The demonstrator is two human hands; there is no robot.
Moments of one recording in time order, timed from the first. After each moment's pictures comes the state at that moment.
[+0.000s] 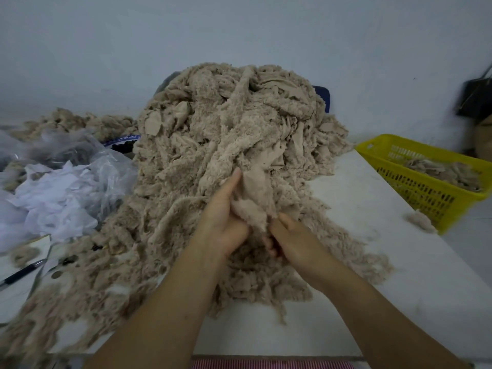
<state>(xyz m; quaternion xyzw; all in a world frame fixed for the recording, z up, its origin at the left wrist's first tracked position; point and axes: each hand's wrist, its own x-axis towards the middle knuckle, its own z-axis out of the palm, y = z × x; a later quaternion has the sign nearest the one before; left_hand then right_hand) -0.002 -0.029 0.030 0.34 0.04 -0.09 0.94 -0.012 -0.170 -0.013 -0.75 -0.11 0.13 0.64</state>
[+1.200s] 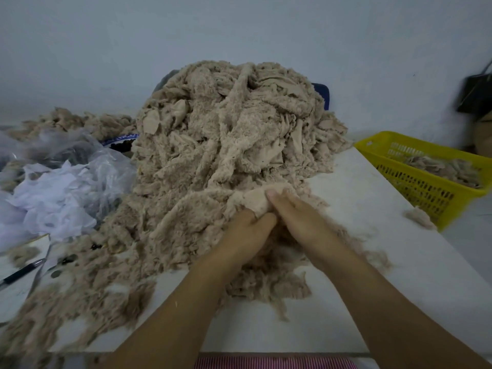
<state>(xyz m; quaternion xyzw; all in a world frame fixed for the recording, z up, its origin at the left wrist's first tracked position) -0.020 -0.047 -0.001 0.80 0.01 0.00 0.60 0.008 -0.176 0.004 -0.76 -0.07 0.08 0.64</state>
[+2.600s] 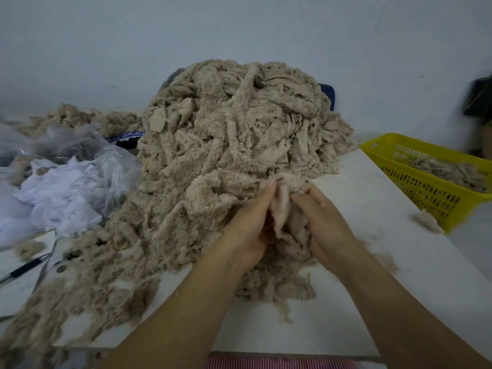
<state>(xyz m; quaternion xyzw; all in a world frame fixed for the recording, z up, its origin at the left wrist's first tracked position) -0.010 -0.057 0.017 0.55 0.07 -0.12 0.82 0.009 -0.188 0.000 -0.61 -0.10 0.06 0.78</state>
